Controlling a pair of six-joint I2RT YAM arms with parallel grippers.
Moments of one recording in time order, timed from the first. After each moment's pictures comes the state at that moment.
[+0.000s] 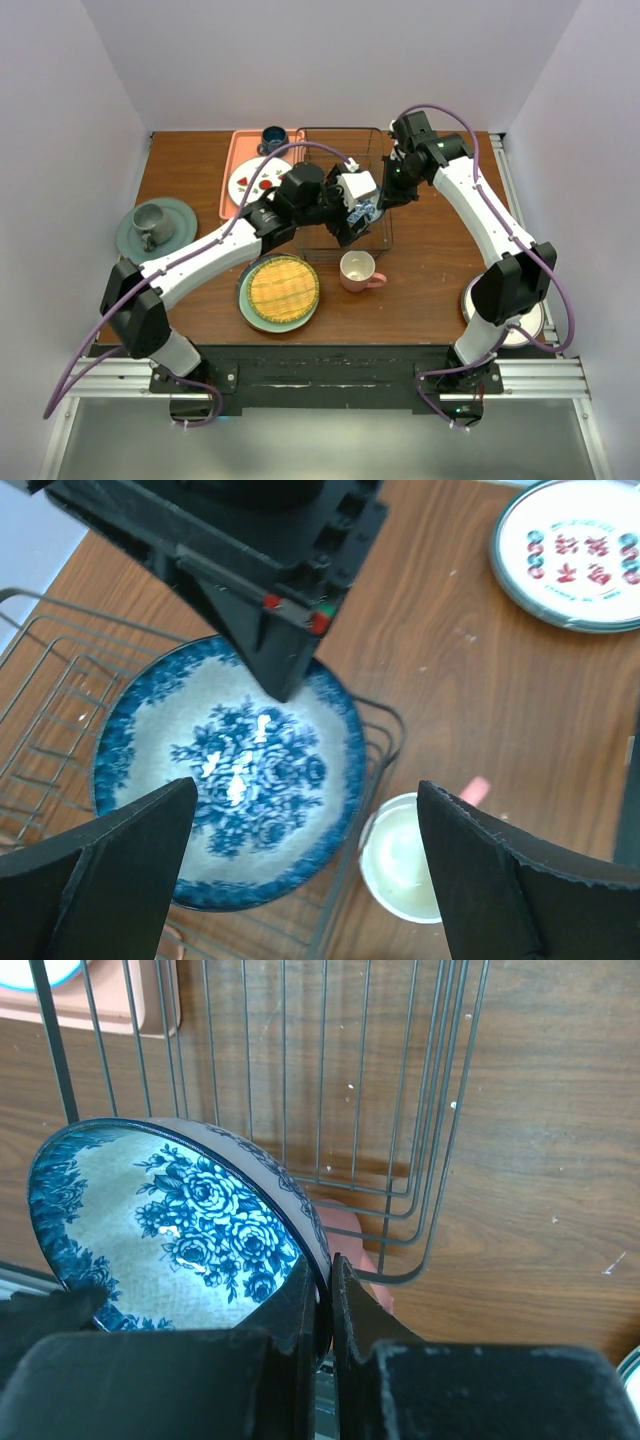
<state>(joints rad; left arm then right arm) -0.80 1.54 1.31 -0.14 0.29 0.24 0.37 1.73 1.80 -1.13 -0.10 0.42</state>
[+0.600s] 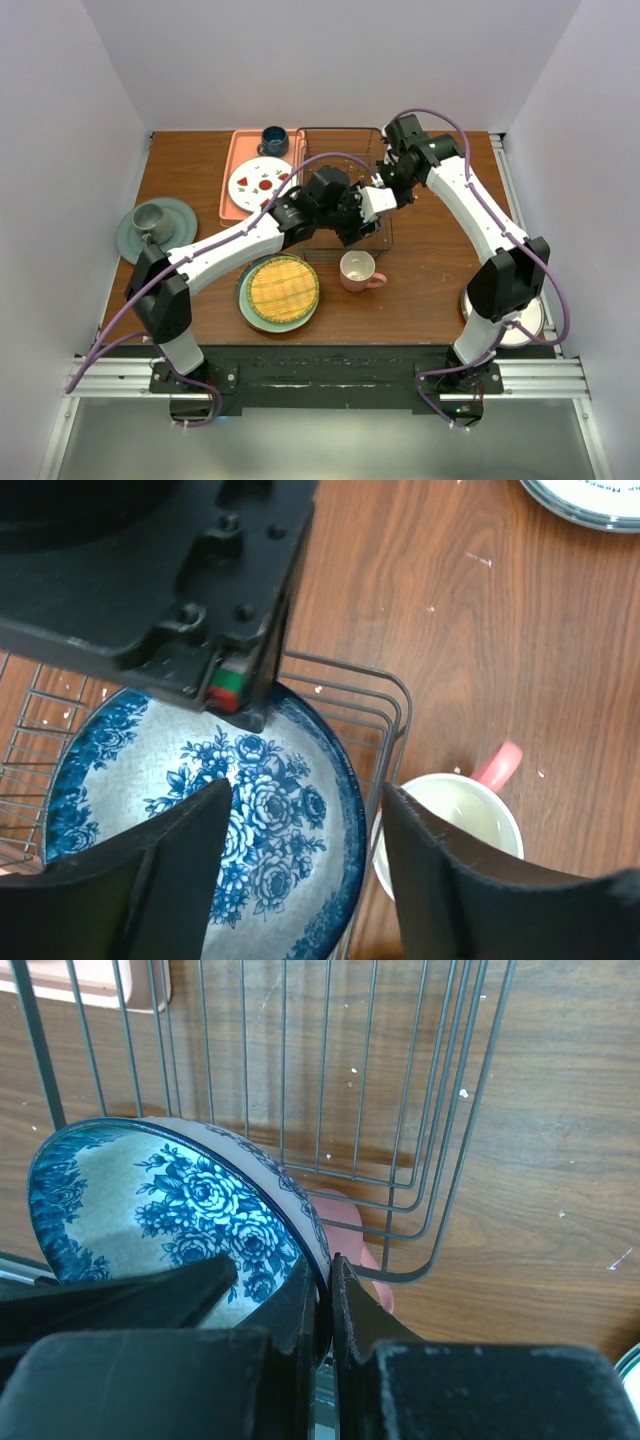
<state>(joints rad) -0.85 1.69 1.43 -0.29 0.24 0.41 0.40 1.76 1.80 -1.15 -0.10 0.41</state>
